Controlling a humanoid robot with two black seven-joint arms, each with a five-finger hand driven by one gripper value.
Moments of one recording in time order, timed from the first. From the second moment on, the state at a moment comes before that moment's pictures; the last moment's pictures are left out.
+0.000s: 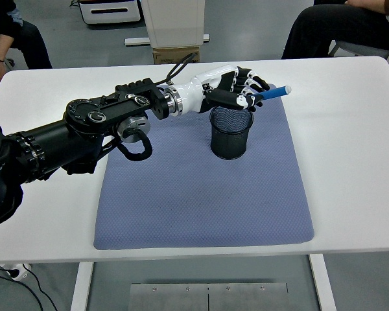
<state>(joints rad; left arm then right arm) -1.29 0.02 0.09 -0.67 0.08 -0.32 -0.31 0.02 0.00 0.23 0.15 -0.22 0.04 0.15</state>
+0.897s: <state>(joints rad) -1.27 0.03 0.03 -0.67 0.04 -0.28 -0.32 0.02 0.00 0.23 0.15 -0.22 0.05 0.15</state>
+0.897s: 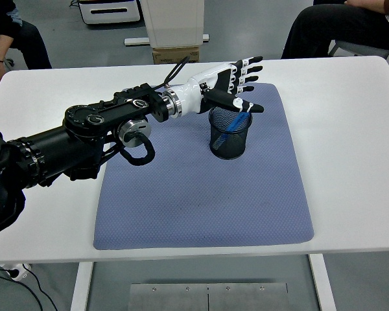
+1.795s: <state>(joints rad) -0.95 0.46 -0.38 -0.66 -0.04 -0.32 -0.38 0.02 0.00 0.23 0.15 -0.22 0.04 0.15</state>
